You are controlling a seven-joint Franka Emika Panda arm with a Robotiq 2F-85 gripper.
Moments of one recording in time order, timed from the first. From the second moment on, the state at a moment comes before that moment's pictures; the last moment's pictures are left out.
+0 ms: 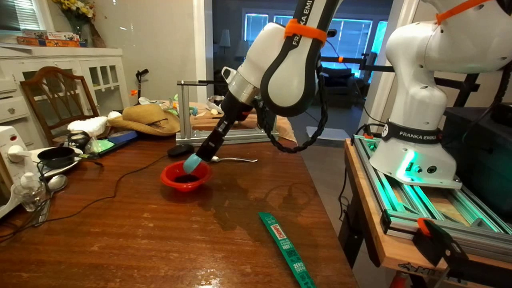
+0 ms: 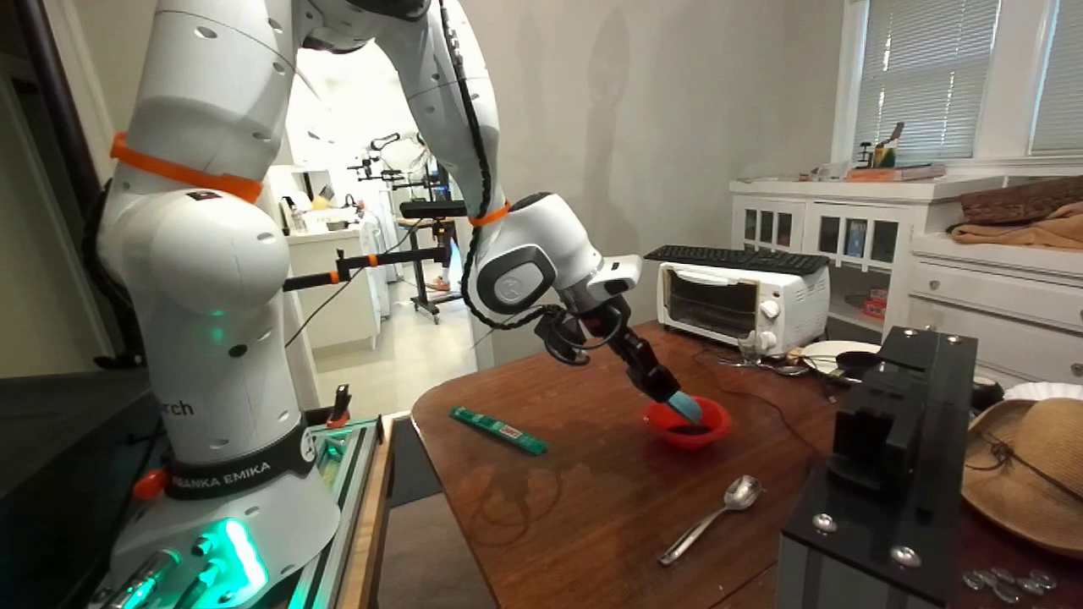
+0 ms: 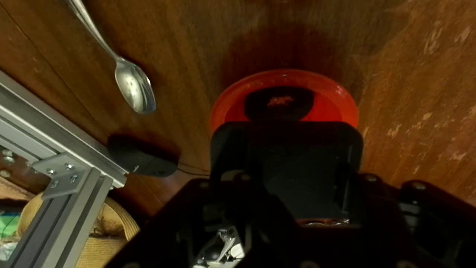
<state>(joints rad) 0.67 0.38 -0.21 -2.56 0.55 3.47 -0.22</state>
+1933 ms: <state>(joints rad) 0.88 0.21 -0.36 -2.50 0.78 3.21 -0.30</state>
